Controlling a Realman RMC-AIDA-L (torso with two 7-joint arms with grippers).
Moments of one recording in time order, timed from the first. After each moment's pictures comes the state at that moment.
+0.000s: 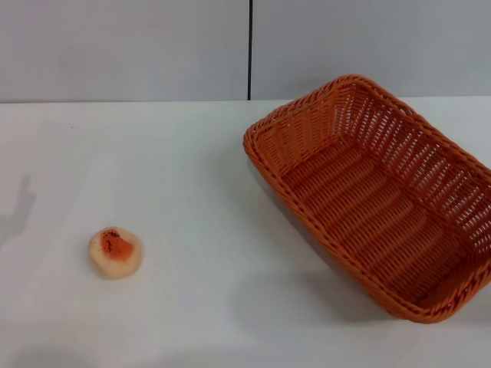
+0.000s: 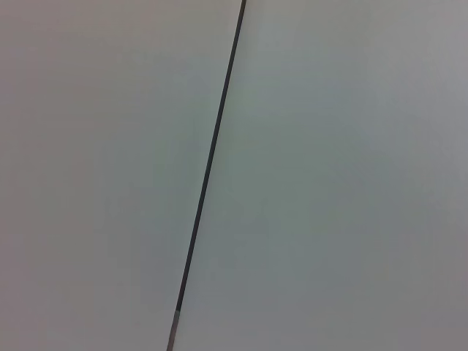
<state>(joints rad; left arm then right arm) -0.16 -2.07 -2.85 0.06 1.16 -1.65 2.73 0.29 2.07 -0.35 -0.08 -0.98 -1.64 0.54</state>
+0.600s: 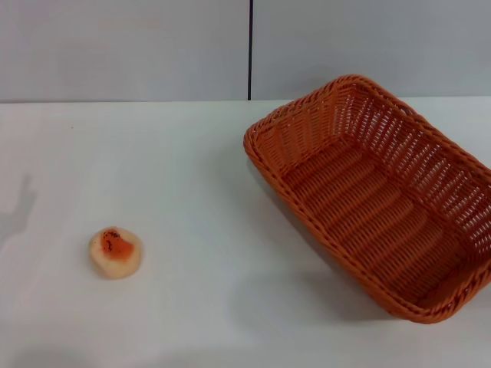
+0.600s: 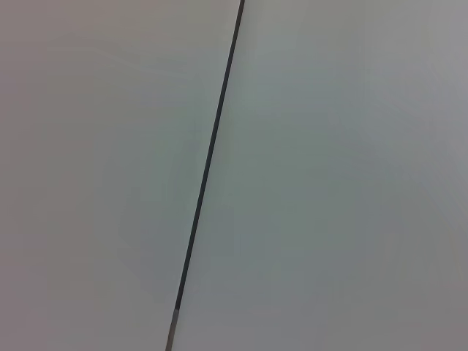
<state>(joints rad) -0.16 -2.07 -2.85 0.06 1.16 -1.65 2.73 0.26 2.07 -0.35 -0.31 -1.16 -1.56 0.85</state>
